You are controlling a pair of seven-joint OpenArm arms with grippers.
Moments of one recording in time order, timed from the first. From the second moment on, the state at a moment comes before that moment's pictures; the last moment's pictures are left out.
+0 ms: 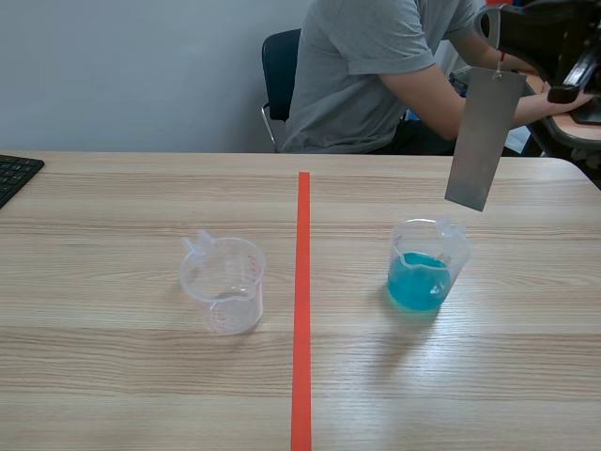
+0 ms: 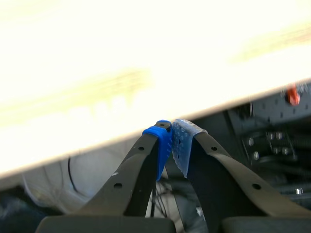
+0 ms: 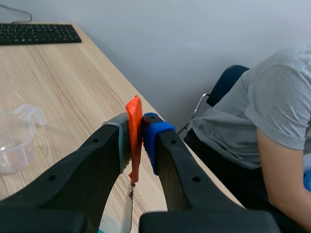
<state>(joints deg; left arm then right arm) 64.2 -33.5 -14.3 93.2 -20.0 -22.4 -16.2 13.4 47.5 -8.1 88.9 32.4 45.4 4.1</state>
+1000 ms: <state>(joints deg) 6.7 -49.2 26.9 95.6 -18.3 -38.3 -15.4 11.2 44.5 -8.1 92.6 30.4 45.4 3.6</state>
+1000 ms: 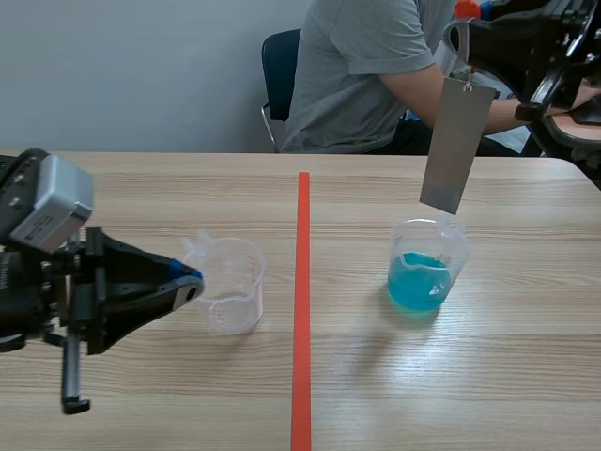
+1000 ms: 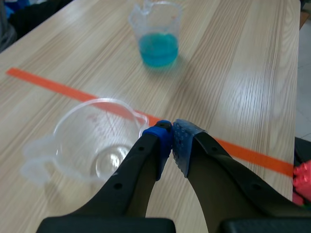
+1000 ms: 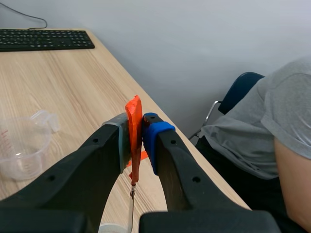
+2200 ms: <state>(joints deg) -31.4 -14.6 55.6 59.9 -18.3 -26.4 -9.9 10.0 44.9 -8.1 93.5 30.3 45.4 3.8</state>
